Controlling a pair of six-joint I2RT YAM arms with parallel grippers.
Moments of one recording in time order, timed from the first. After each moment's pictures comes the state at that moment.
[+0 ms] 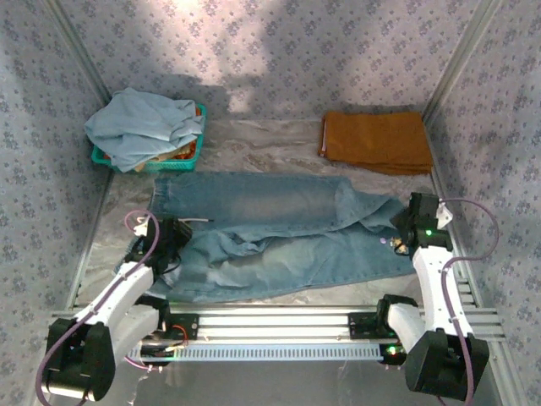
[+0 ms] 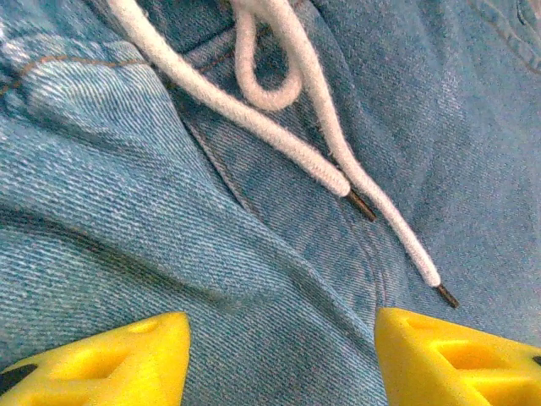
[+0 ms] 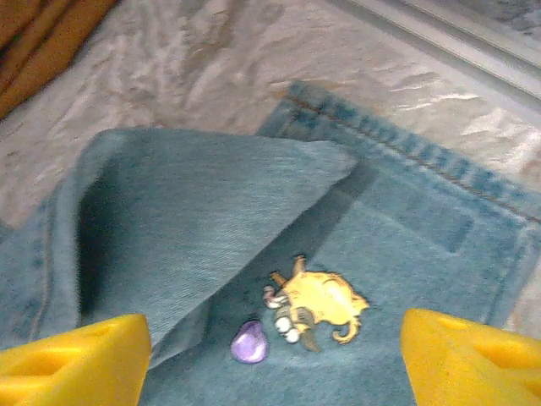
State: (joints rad) left arm -0.19 0.91 0.33 -0.27 -0.14 -1.01; right arm -0.18 0.91 0.69 -0.71 0.21 0.71
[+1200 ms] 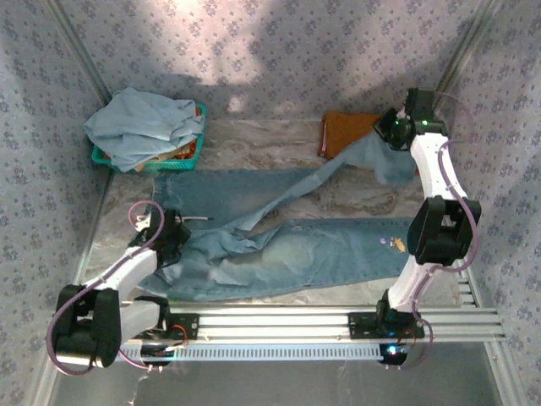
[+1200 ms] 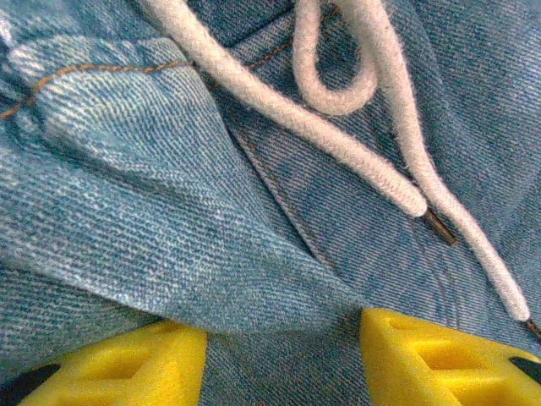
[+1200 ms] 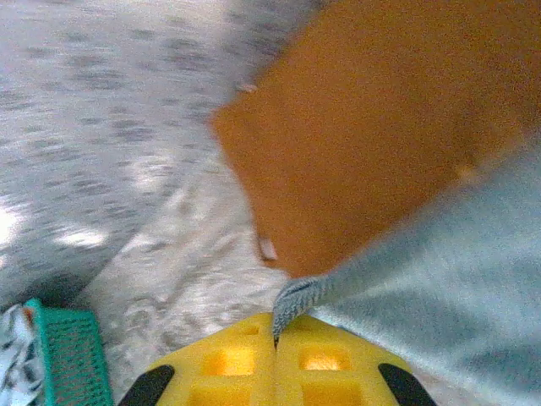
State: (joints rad) left arm -0.15 1.11 0.38 -0.24 -0.15 -0.97; right arm -0.09 1.79 1.74 -0.64 -0.27 0.68
